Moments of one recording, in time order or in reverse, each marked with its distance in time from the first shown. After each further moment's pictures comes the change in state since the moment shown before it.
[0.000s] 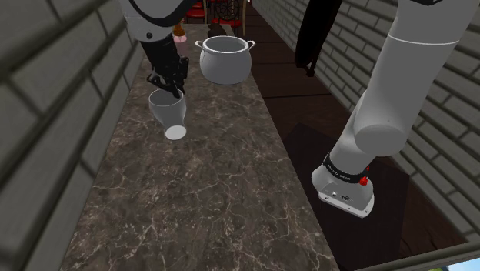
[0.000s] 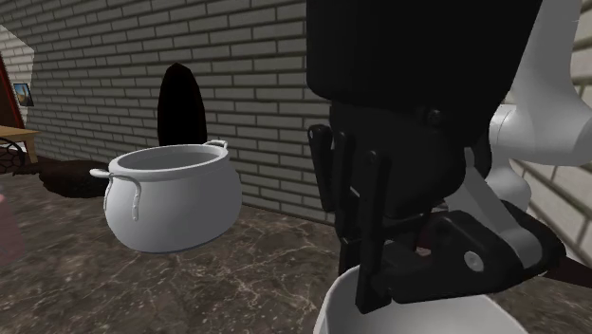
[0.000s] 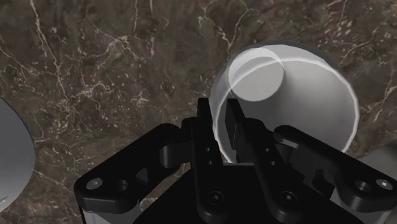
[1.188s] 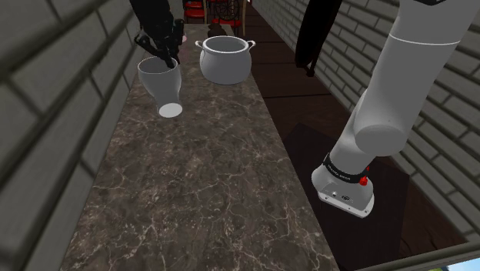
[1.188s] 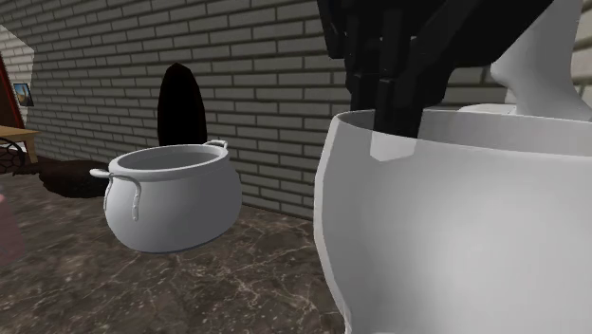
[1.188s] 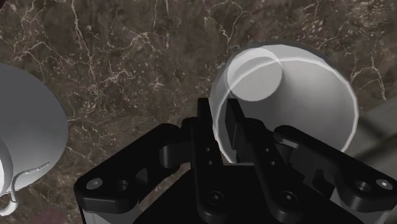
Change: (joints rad) arm 0.007 -0.009 0.005 0.232 0.008 -0.239 -0.025
